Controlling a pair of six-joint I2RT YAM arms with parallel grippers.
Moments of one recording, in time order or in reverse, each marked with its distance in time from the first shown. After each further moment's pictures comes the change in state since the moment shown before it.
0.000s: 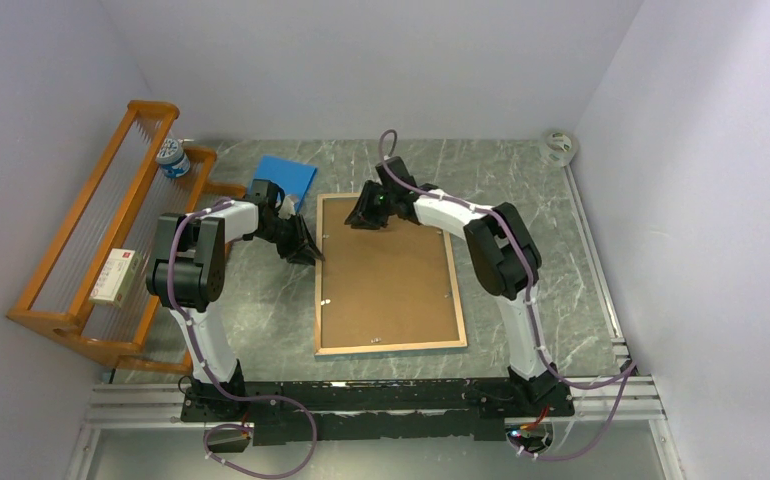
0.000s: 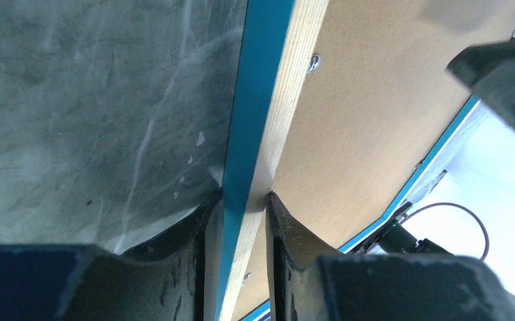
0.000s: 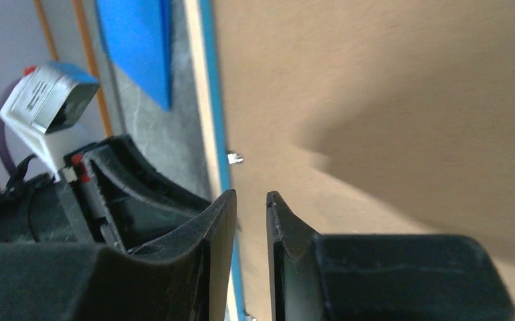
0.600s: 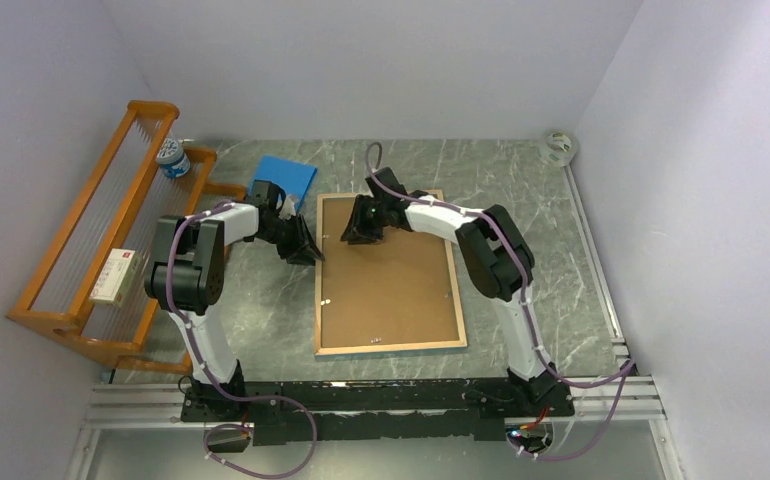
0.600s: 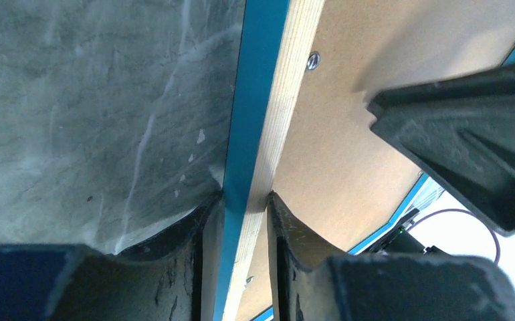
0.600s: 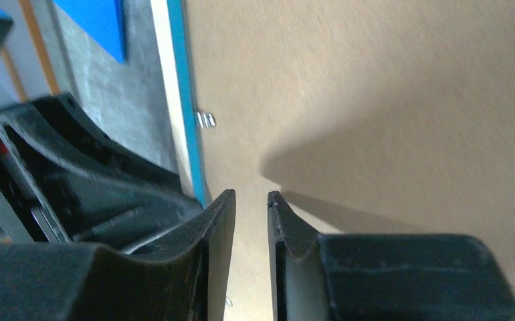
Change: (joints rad) left arm -0.009 -0.024 -0.026 0.026 -0.025 -0.006; right arm 0.064 0.043 -0.002 -0.011 -0.032 -0.036
